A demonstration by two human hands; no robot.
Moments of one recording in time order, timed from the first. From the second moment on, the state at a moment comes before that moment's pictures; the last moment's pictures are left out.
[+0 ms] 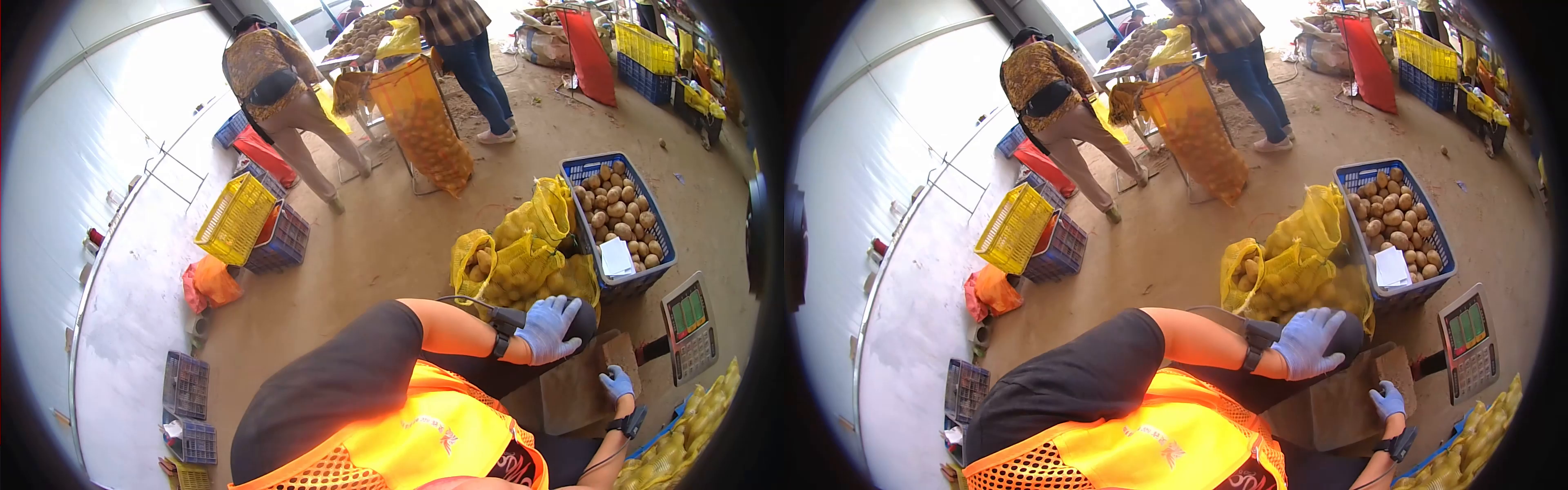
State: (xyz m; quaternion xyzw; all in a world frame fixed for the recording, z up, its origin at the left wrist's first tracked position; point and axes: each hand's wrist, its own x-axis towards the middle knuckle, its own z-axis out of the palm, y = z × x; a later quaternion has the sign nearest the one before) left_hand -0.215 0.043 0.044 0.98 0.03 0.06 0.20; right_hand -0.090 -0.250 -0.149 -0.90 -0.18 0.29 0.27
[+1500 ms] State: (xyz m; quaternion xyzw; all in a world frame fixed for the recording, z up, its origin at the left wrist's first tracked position) left_hand -0.215 0.084 0.031 0.96 0.08 0.11 0.23; right_hand -0.084 -0.292 -0.213 -0.85 -0.07 0.37 0.36
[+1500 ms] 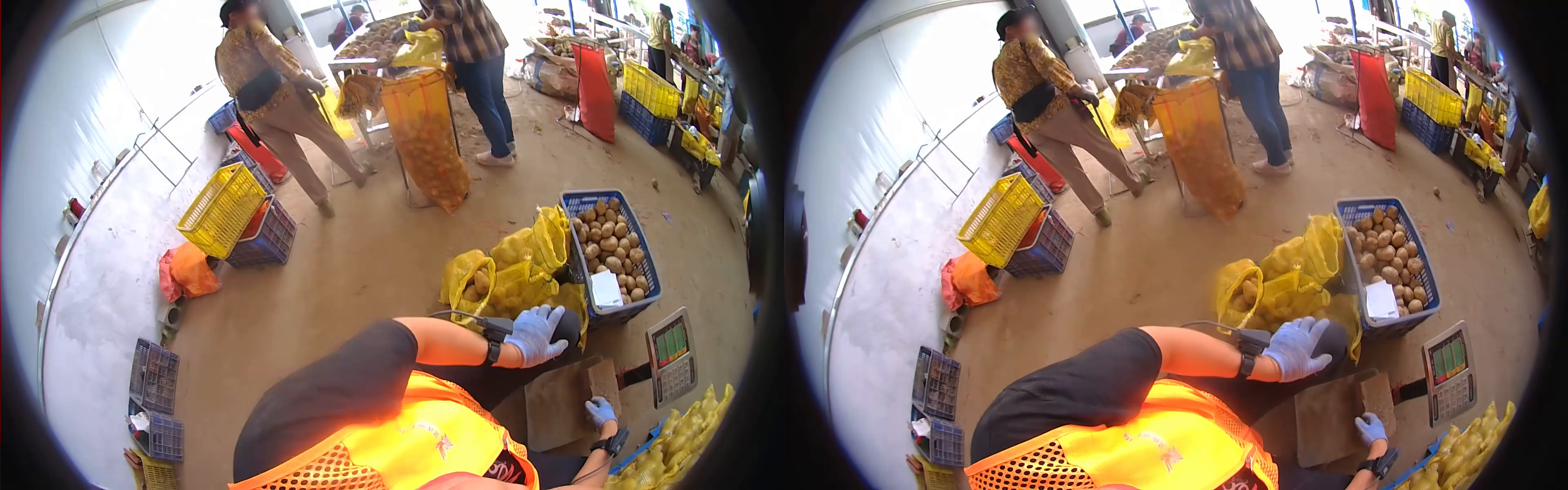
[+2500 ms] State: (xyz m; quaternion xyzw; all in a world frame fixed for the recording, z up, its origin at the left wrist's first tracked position) left_hand -0.206 0.014 0.033 0.98 -0.01 0.09 0.19; right_hand -0.145 -0.364 -0.177 -0.82 0.07 0.34 0.45
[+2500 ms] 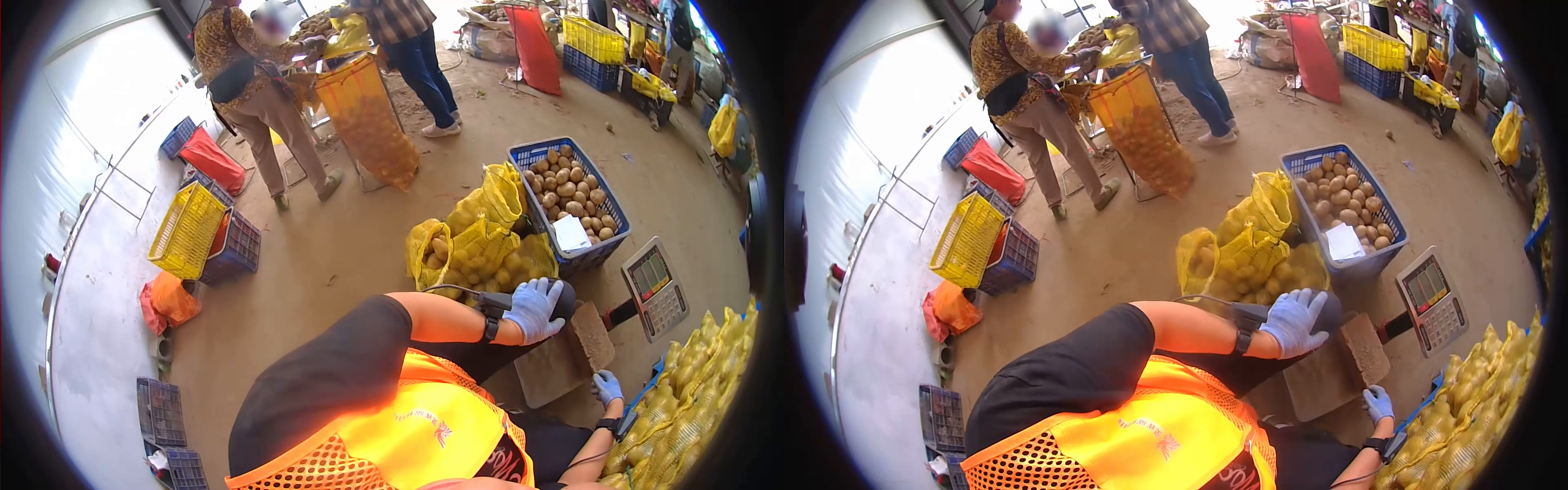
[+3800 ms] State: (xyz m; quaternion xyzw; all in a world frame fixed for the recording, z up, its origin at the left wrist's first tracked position) left_hand -0.197 0.046 0.003 0.96 -0.10 0.11 0.23; right_hand -0.289 -0.063 0.212 -0.69 -0.62 -0.14 0.35
